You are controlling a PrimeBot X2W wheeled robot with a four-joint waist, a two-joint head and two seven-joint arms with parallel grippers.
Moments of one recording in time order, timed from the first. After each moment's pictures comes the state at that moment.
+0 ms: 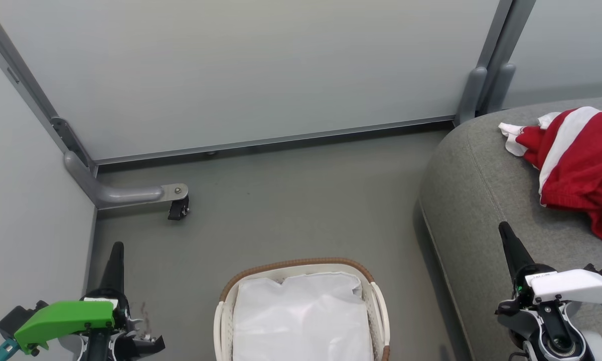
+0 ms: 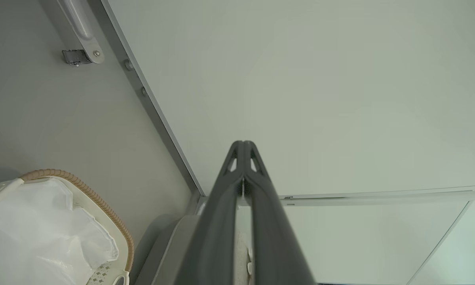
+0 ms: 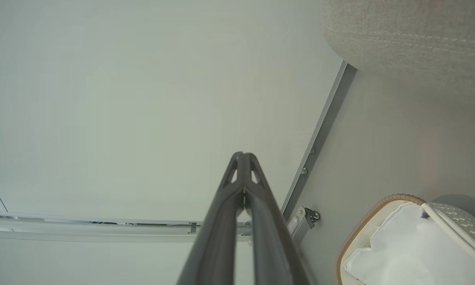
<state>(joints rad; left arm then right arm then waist) -0.09 0.05 0.10 0.26 -1.46 -0.12 0.07 -0.13 -0.05 -0.10 0.27 1.44 0.13 0.07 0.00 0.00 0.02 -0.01</state>
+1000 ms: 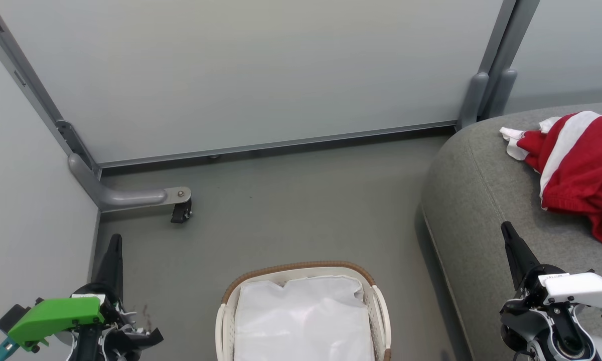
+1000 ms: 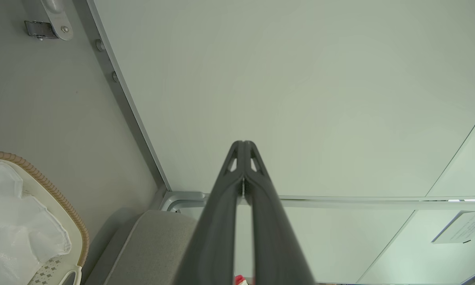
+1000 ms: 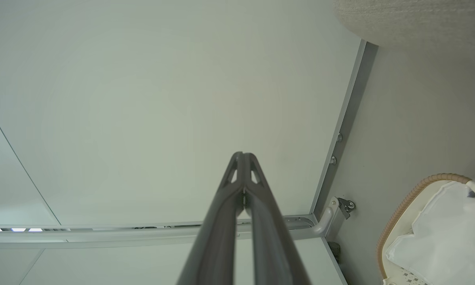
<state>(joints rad) -0.10 0.05 0.11 0.25 -1.61 -0.13 0.11 -0.11 -0.05 -0.11 0.25 1.61 0.13 0.12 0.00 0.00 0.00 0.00</state>
